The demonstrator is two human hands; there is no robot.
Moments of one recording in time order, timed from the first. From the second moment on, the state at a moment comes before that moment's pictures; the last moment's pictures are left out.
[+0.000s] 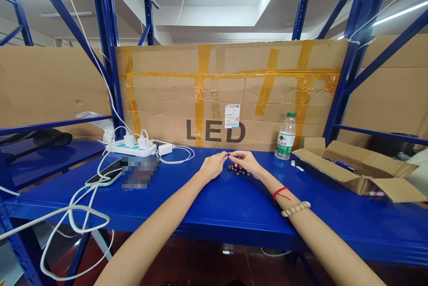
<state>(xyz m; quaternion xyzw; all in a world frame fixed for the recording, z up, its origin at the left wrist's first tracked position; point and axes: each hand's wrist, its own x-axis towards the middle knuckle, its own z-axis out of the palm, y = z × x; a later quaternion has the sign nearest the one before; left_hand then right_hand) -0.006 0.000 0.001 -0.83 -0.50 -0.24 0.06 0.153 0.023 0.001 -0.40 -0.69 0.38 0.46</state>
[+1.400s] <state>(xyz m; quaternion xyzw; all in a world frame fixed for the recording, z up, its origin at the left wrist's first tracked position) -0.005 0.001 -0.001 -0.84 -0.47 -0.27 0.06 0.156 0.028 0.002 -0.38 -0.67 0.44 0.46</state>
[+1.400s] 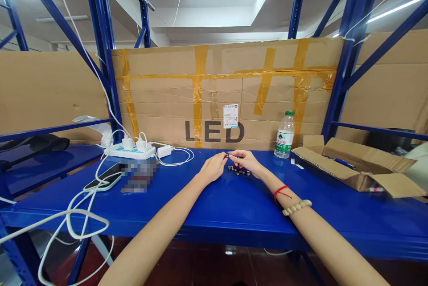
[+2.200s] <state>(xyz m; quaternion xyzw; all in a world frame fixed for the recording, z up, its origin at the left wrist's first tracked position) -0.014 -0.001 -0.004 -0.88 -0.41 -0.23 0.06 0.155 0.017 0.006 -0.37 -0.74 0.35 0.43</state>
